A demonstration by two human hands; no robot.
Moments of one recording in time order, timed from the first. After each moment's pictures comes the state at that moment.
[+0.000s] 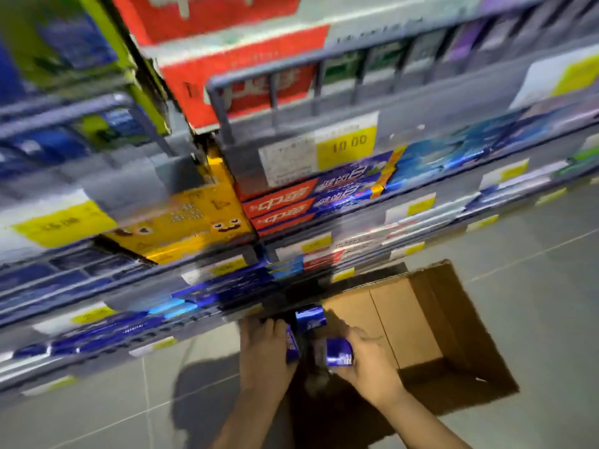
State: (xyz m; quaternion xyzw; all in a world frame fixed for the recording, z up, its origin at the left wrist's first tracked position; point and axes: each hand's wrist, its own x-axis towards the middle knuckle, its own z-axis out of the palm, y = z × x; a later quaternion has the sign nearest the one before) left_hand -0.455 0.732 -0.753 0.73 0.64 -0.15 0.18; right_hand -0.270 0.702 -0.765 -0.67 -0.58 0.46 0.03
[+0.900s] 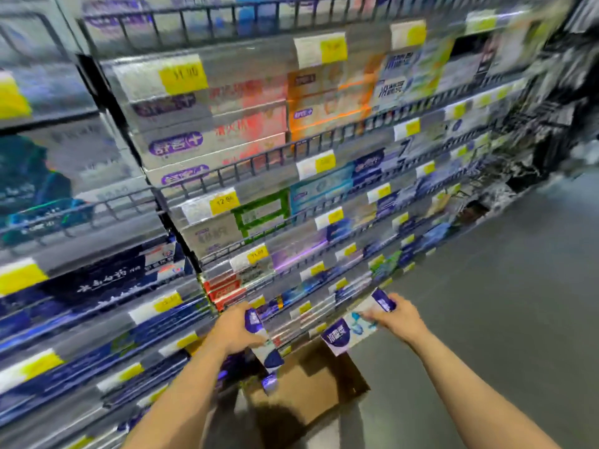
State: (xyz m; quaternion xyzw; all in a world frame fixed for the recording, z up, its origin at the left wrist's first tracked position) left_hand -0.415 0.741 -0.221 0.75 0.58 -0.02 0.32; right_hand -0.101 0.623 -0.207 -0.79 -0.35 0.39 0.33
